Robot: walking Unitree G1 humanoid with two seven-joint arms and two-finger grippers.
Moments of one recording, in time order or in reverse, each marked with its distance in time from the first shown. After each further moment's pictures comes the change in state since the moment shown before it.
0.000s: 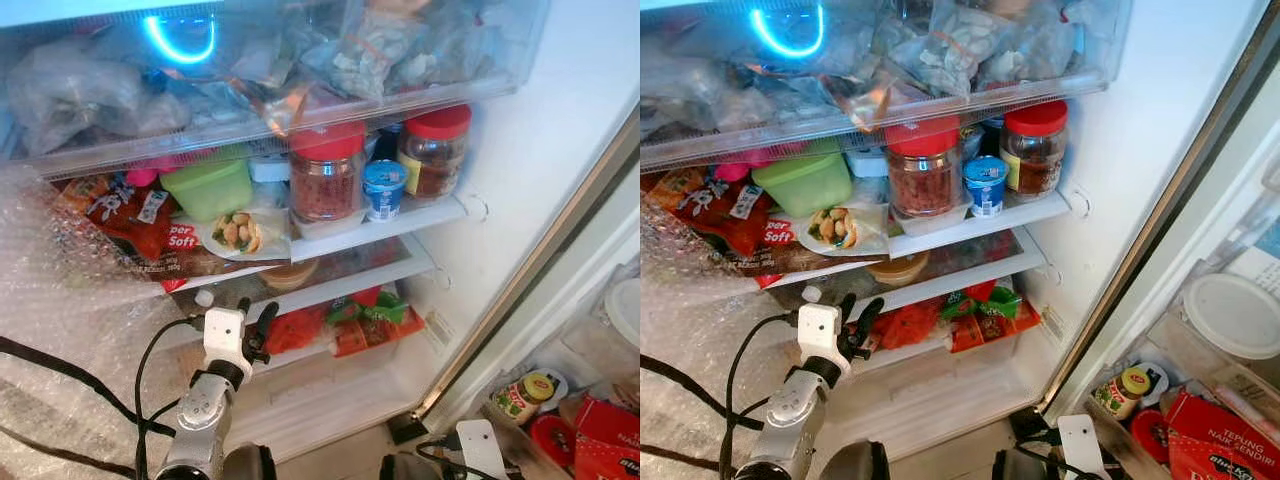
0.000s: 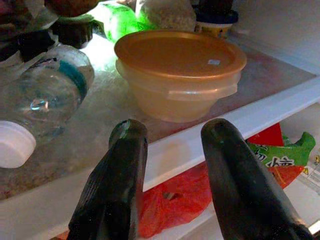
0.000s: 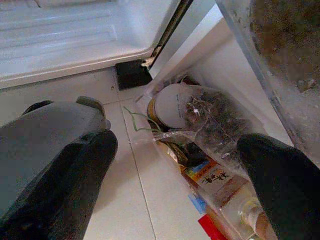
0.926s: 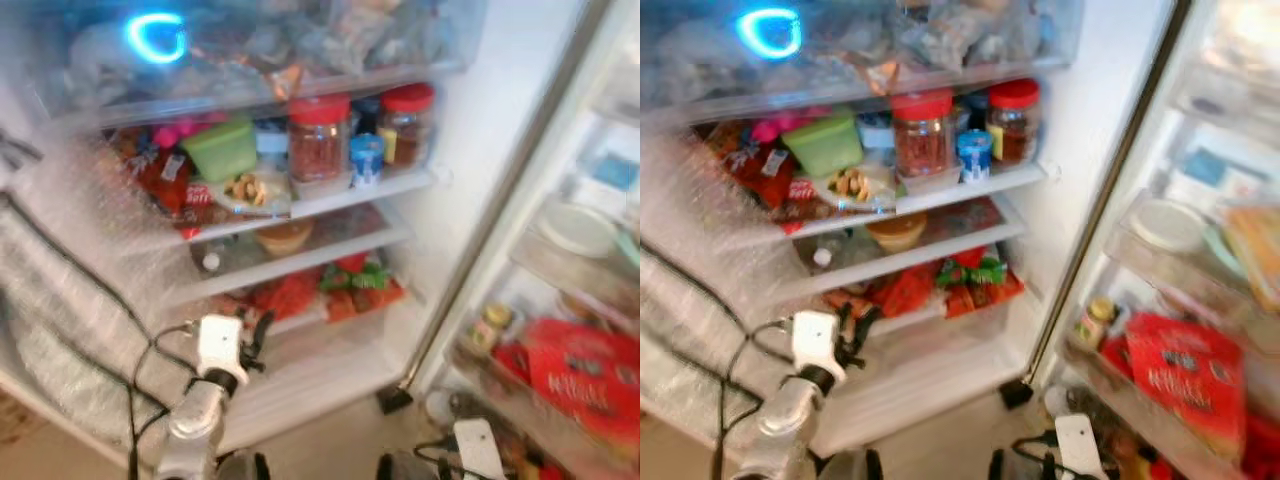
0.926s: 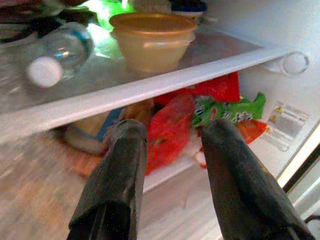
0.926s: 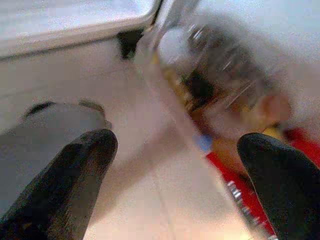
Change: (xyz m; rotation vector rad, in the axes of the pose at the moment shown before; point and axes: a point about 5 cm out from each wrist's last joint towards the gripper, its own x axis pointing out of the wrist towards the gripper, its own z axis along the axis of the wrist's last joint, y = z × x) left arm -0.008 0.004 -0.003 0.011 0.032 0.009; right arm -0.001 0.005 -0.002 -0.005 -0.007 0.018
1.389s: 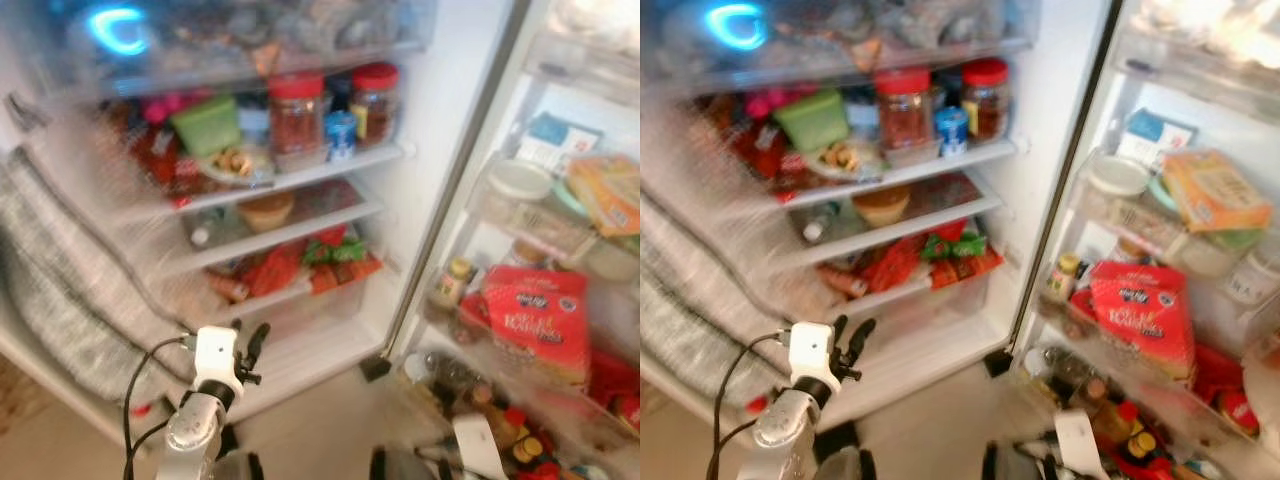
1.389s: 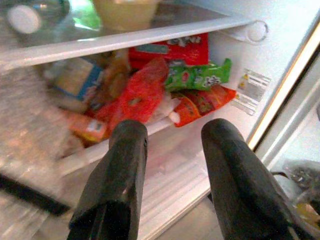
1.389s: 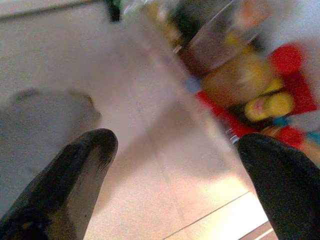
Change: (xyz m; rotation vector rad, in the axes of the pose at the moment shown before) left arm -0.013 0.006 -0.012 -0.008 0.054 0.035; right arm 0.001 -0.001 0.002 -0.008 0.001 0.002
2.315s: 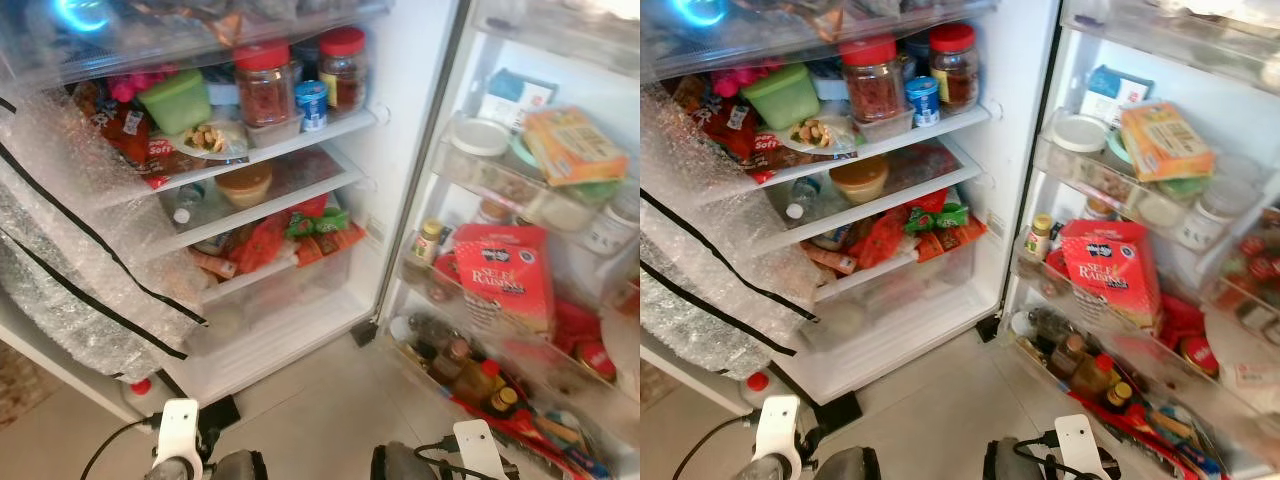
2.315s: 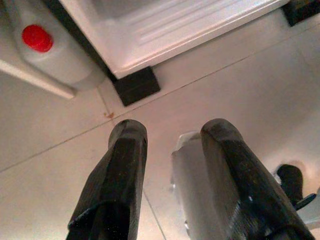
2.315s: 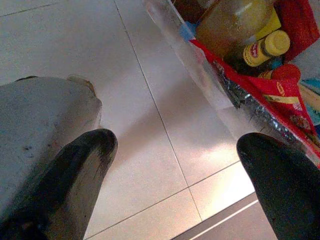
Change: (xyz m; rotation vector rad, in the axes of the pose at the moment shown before) left arm -0.064 0.043 -0.099 -0.062 0.681 0.252; right arm 0.000 0.000 -0.001 -0.027 0.012 0.017
